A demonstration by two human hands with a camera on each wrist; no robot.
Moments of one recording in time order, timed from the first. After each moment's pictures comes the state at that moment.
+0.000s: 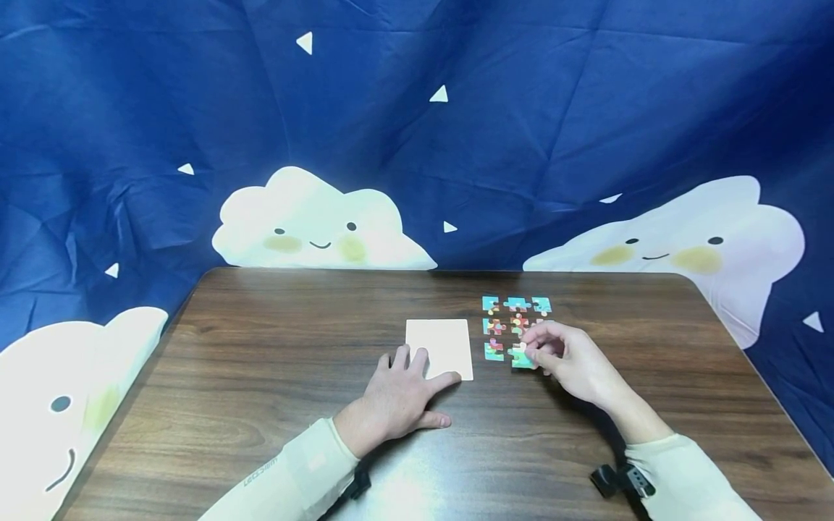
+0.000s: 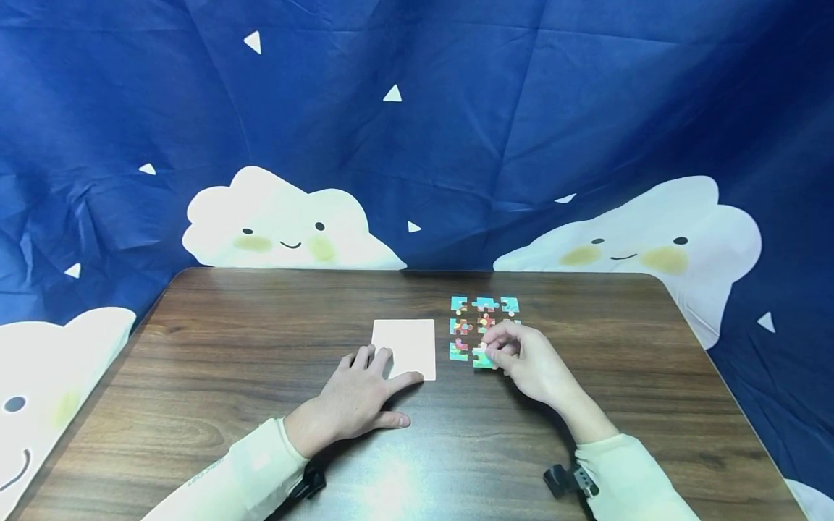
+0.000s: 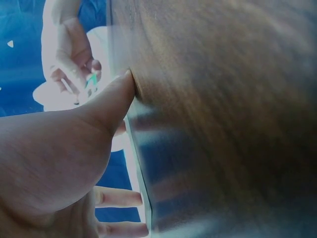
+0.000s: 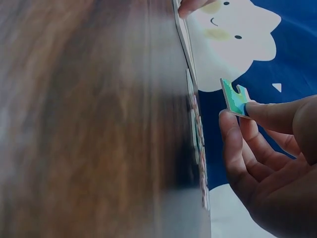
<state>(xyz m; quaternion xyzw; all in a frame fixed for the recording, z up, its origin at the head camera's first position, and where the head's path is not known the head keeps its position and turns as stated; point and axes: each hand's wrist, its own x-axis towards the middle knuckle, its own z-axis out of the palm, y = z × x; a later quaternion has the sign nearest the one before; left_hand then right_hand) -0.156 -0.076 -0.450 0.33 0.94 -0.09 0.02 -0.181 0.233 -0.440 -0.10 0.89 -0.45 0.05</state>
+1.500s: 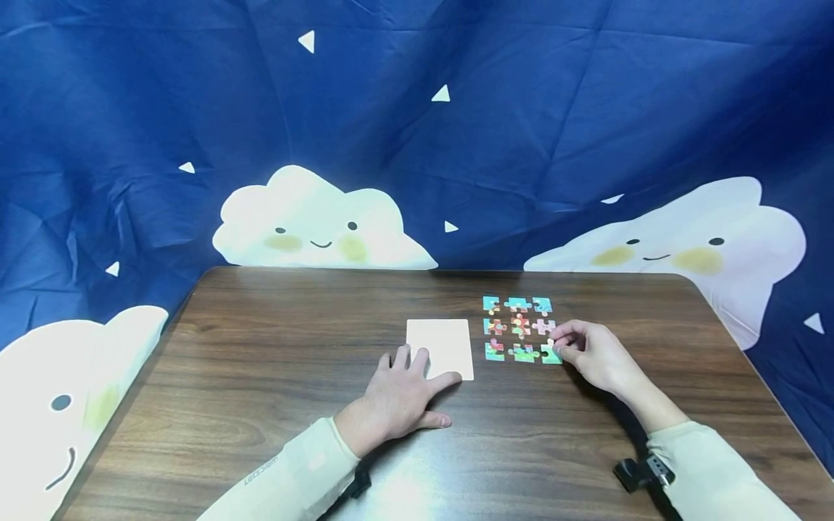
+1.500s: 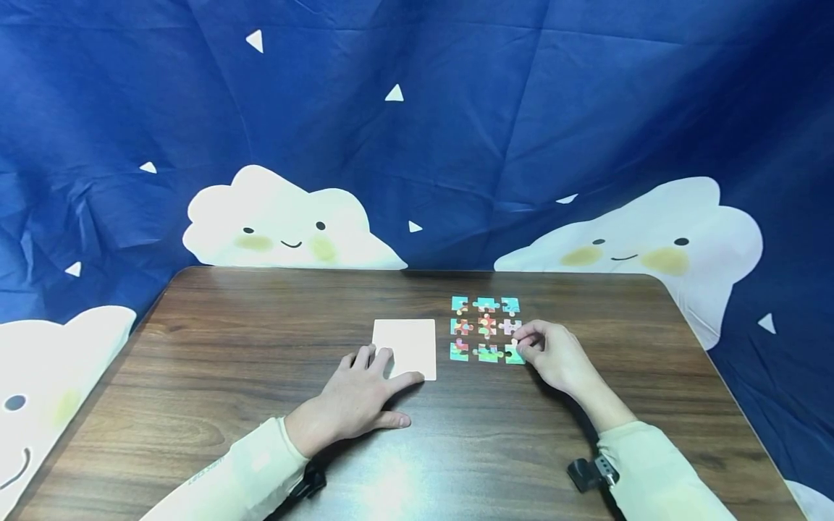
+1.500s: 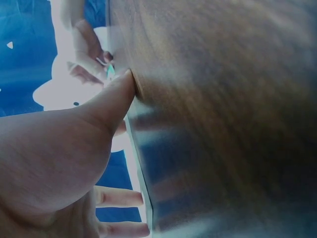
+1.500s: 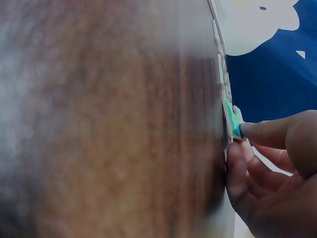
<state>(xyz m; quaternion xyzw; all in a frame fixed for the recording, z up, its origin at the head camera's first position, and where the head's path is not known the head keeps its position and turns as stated) -0.156 -0.076 -0.449 0.32 0.94 -0.08 0.03 -0.197 0.271 -0.454 -0.05 0.94 -0.34 0.03</state>
